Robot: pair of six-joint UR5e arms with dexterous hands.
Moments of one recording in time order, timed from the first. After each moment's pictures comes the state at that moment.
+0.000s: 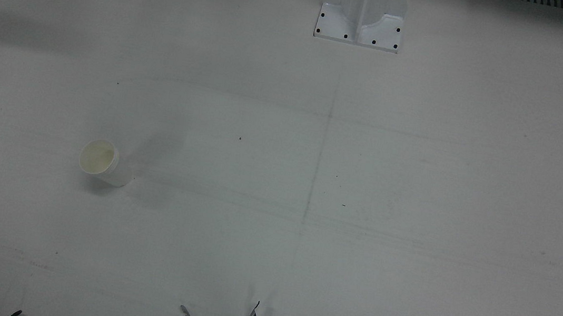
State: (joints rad) left arm -1.27 -1.21 -1.67 -0.31 1.48 0.35; right arm 1.49 -1.64 1.97 -3.52 -1.45 -0.43
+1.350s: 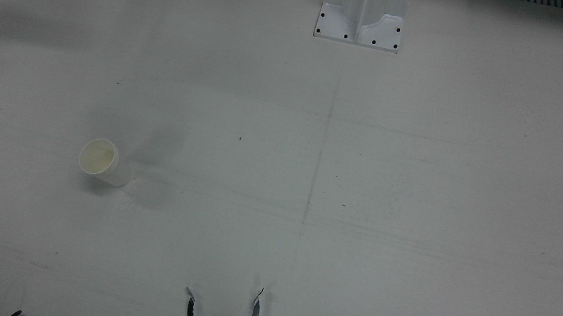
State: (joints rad) left arm -1.26 -1.22 -1.32 -0.72 1.37 0.53; right arm 1.44 -1.68 1.96 -3.58 -1.48 -0.46
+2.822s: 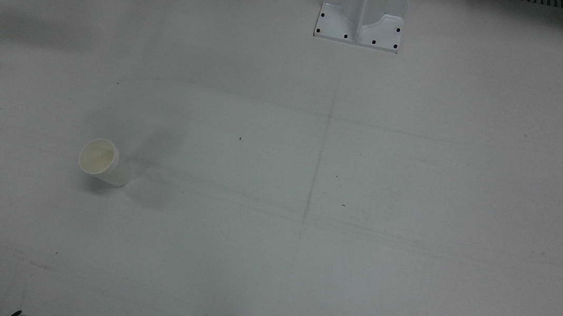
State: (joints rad) left arm -1.22 -1.32 -1.19 -0.62 1.48 0.58; right arm 1.42 -1.67 1.95 -3.57 -1.46 -0.47
